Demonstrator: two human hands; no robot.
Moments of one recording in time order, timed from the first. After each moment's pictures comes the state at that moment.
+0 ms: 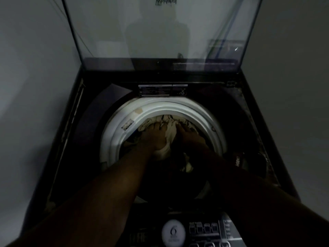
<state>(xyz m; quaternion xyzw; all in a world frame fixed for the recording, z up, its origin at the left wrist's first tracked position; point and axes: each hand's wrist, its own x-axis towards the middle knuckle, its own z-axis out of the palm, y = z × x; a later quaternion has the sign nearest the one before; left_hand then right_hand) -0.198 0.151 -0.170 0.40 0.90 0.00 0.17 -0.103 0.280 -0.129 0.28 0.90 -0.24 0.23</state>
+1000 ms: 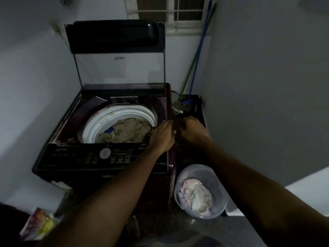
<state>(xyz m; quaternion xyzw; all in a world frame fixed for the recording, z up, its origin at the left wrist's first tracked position) 0.125 0.271 0.021 0.35 0.90 0.24 0.04 0.189 0.404 0.054 0.18 0.96 -0.22 -0.06</state>
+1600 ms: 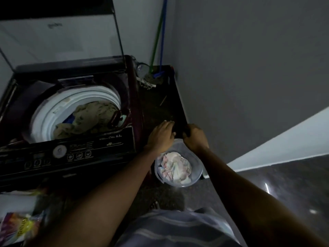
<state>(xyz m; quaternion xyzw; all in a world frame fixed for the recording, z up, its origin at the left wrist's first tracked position) 0.194 0.349 -0.051 0.47 0.85 0.19 0.13 0.303 0.467 -0.042 0.35 0.88 -0.31 -0.05</state>
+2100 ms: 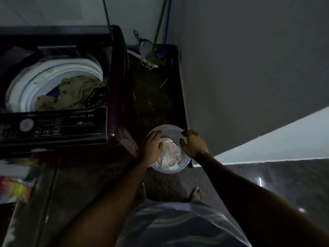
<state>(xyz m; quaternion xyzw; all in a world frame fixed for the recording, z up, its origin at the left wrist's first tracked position) 0.281 0.350 -0.128 0.33 0.89 0.26 0.19 0.381 0.519 -0.098 0.28 0.91 -0.29 0.06</state>
